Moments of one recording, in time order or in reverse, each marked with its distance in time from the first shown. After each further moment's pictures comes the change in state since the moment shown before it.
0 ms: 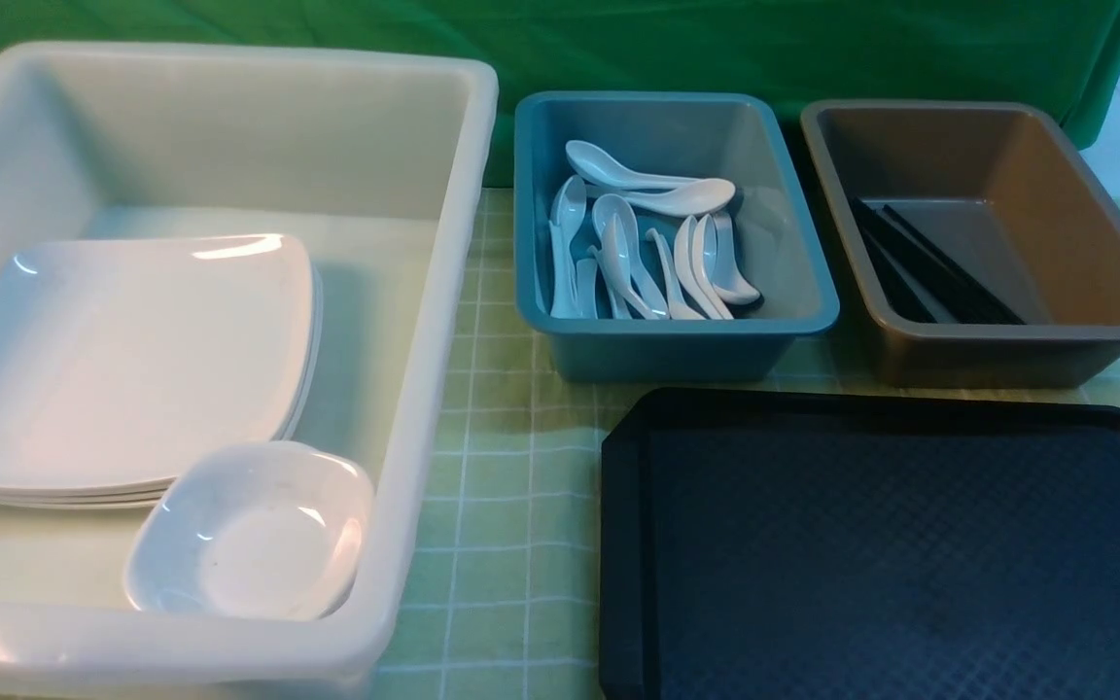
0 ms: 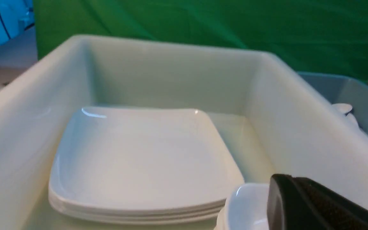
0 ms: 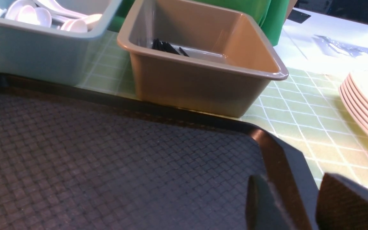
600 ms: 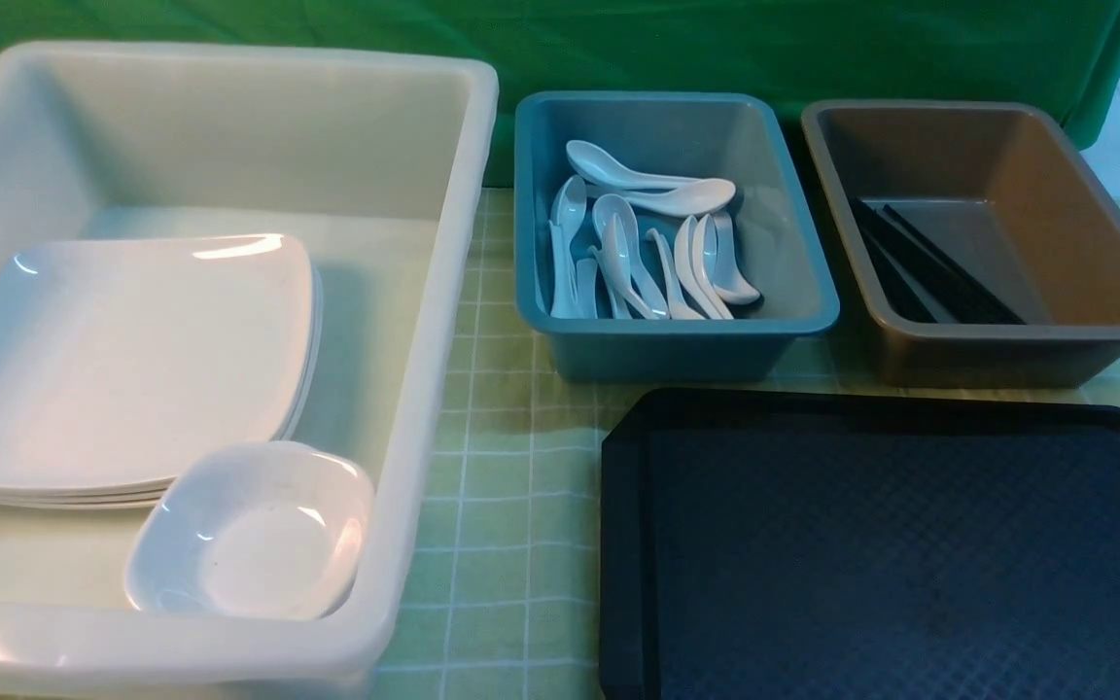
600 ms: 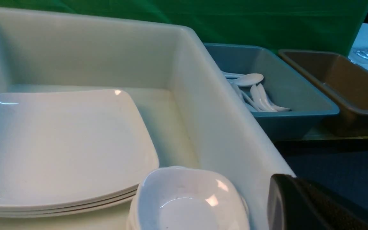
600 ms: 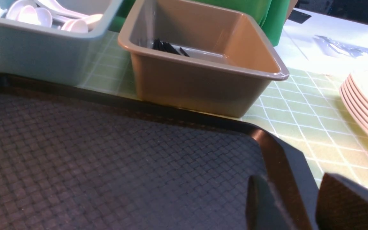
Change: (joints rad) right arm 0.000 0.000 0.000 -0.001 0.000 0.000; left arm 0.001 0.092 -0.364 -0.192 0.417 0.126
